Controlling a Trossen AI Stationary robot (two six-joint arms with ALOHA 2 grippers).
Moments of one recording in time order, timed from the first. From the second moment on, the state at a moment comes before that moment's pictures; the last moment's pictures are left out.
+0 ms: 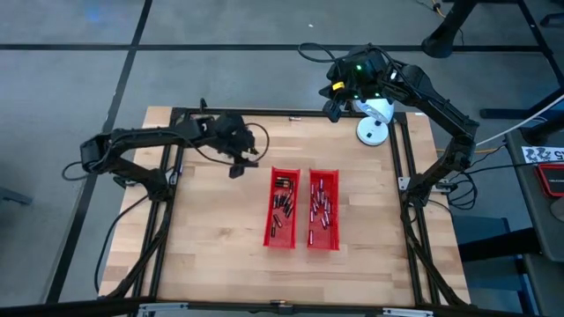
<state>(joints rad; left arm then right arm) 0.41 1.32 0.91 -0.44 0.29 0.28 -0.47 1.60 2.02 -1.07 0.01 -0.06</state>
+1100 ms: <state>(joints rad) 0.14 1.61 1.00 0.22 0.10 -0.08 -0.48 1.60 2.02 -1.14 0.01 -0.28</state>
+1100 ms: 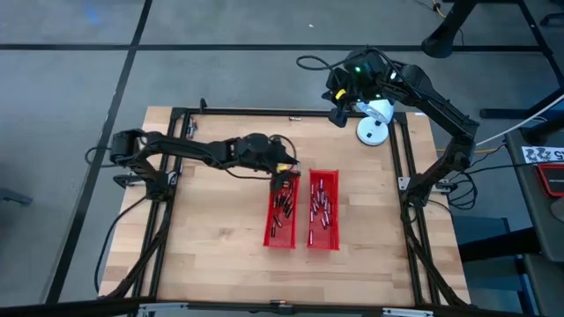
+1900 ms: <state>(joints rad) 0.15 1.91 1.36 -0.03 0.20 -0.03 -0.60 1.60 2.02 -1.21 0.00 -0.26</state>
